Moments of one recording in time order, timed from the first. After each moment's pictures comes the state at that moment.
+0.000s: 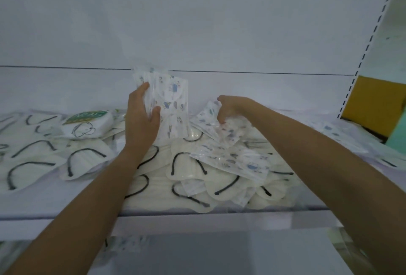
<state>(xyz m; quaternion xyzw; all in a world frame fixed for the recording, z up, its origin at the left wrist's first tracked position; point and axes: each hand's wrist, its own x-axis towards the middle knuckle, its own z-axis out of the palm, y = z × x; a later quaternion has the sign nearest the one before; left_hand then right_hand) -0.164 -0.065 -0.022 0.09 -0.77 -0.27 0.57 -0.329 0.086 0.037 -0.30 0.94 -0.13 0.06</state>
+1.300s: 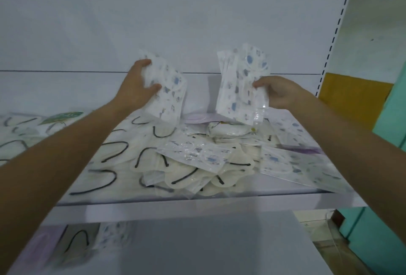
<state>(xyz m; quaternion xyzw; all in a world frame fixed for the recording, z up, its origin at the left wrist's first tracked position) -0.186 -0.015 0.056 0.10 -0.87 -0.29 0.40 -0.356 0.256 0.070 -0.20 0.60 -0.74 0.24</state>
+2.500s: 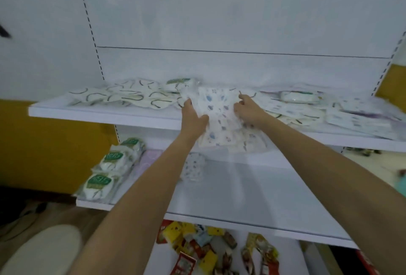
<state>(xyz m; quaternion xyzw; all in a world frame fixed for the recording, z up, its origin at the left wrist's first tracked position) 0.046 -0.001 -0.048 0.24 -0.75 -0.52 0.33 -0.081 0.108 -0.022 -0.32 0.83 -0.44 0.11</state>
